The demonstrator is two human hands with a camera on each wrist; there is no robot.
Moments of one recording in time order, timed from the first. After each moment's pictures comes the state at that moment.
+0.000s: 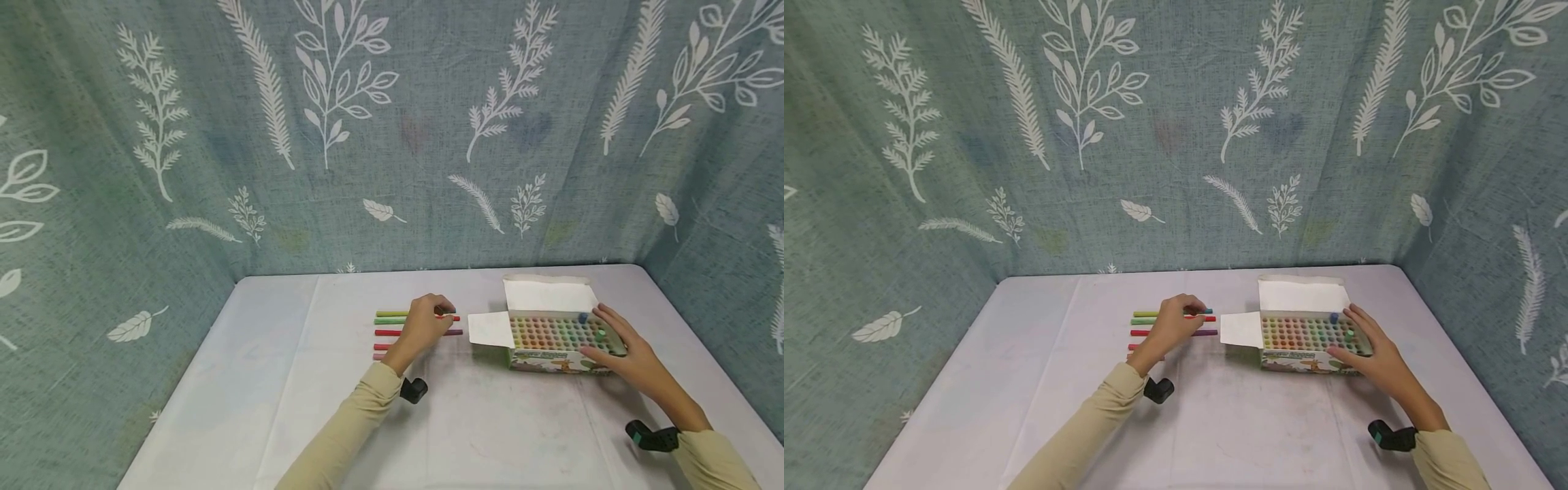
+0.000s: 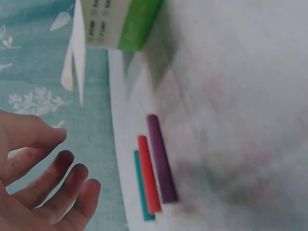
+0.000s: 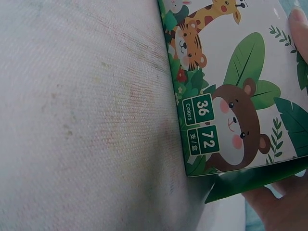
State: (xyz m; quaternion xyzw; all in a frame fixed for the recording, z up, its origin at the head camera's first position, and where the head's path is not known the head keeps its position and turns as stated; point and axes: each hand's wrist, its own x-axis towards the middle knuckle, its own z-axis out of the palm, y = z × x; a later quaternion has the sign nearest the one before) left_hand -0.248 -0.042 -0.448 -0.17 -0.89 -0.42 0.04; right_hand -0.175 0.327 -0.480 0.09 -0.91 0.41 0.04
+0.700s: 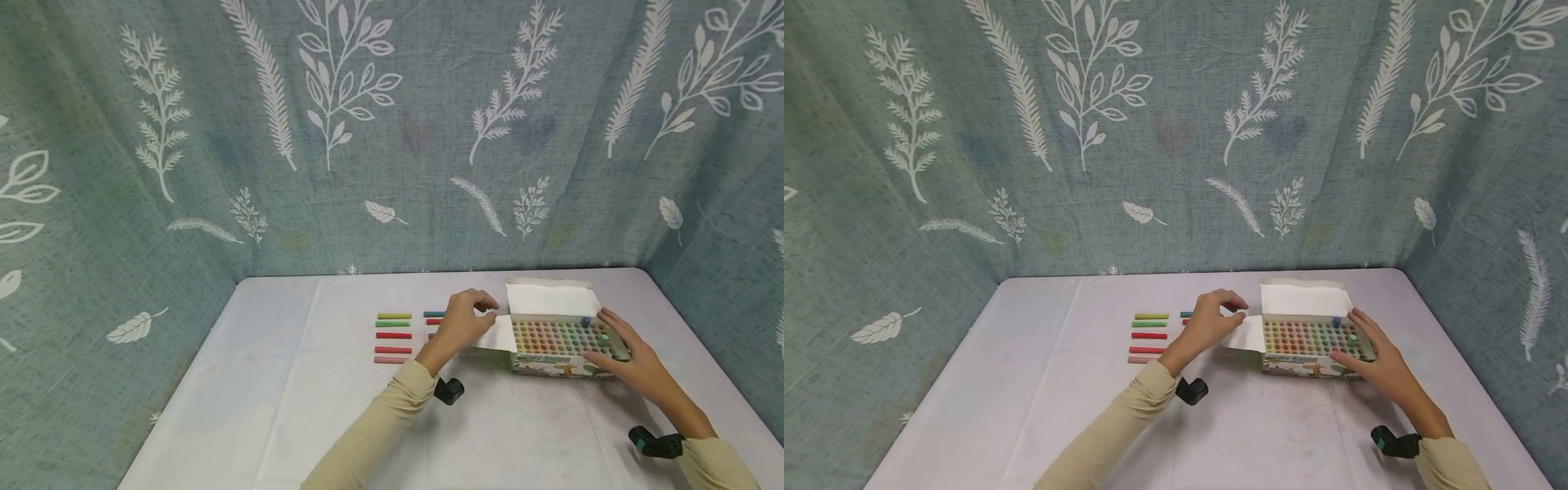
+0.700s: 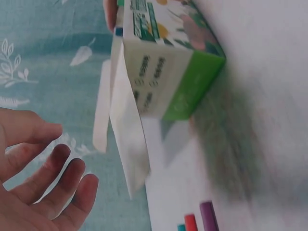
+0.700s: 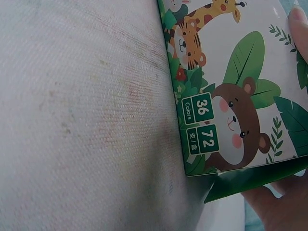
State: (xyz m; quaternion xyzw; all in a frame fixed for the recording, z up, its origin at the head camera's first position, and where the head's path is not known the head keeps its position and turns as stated) left_hand -0.244 0.013 -0.424 -0.24 -0.86 -0.44 0.03; right_hand -0.175 0.325 -0.480 0.09 -0.91 0.40 0.05
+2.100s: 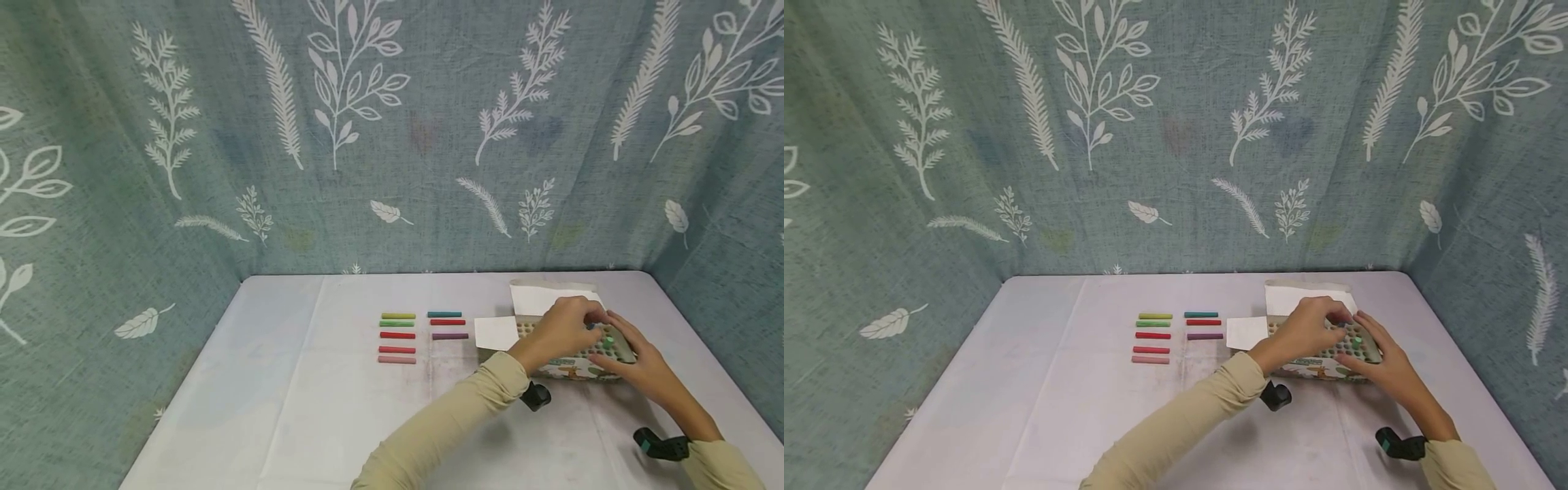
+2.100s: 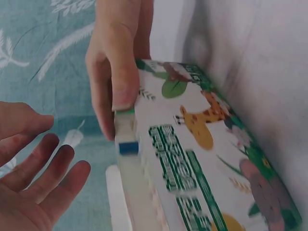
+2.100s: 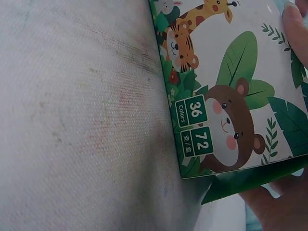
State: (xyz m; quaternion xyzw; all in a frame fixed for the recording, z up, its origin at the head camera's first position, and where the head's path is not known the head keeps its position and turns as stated) left_hand -0.222 0.135 -0.401 -0.40 -0.86 -0.32 -0.01; right_hand -0.174 0.327 -0.476 0.08 -0.90 0.42 0.02
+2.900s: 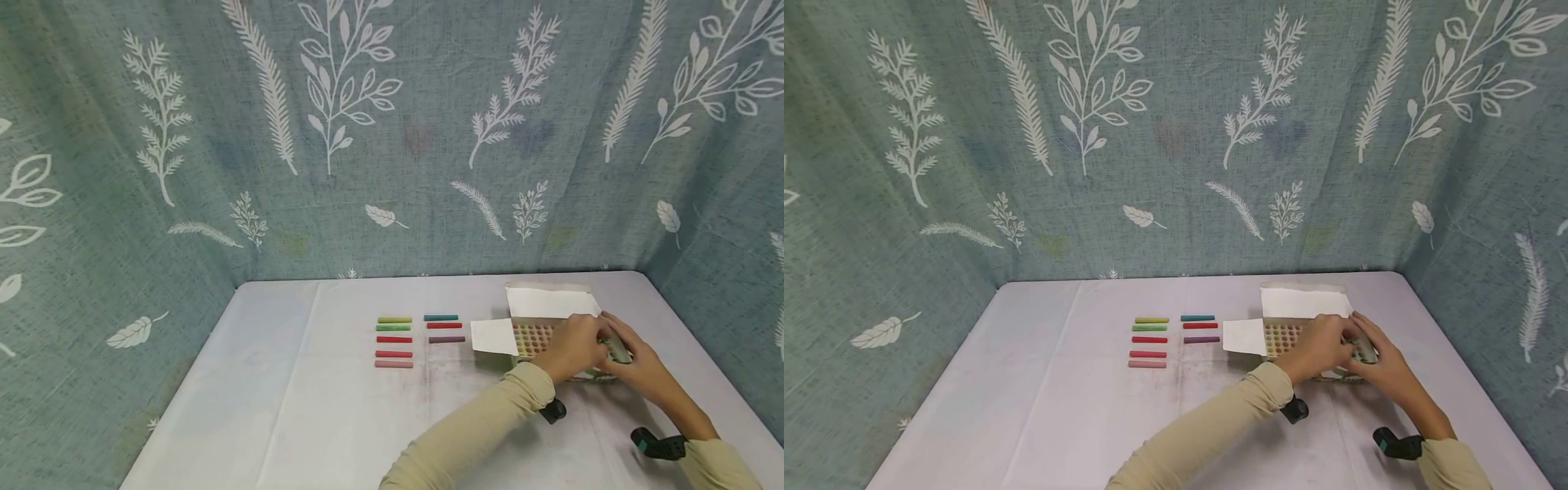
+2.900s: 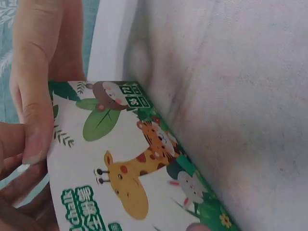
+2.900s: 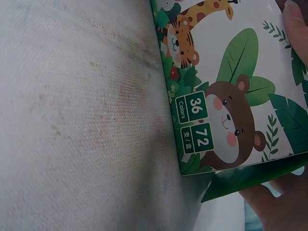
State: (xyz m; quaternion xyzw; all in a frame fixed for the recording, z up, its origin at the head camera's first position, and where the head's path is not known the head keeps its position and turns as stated) left_hand -0.217 0.176 -0.437 -0.33 -0.91 -0.26 -0.01; right_hand -0.173 0.333 -0.484 0.14 -0.90 0.40 0.08
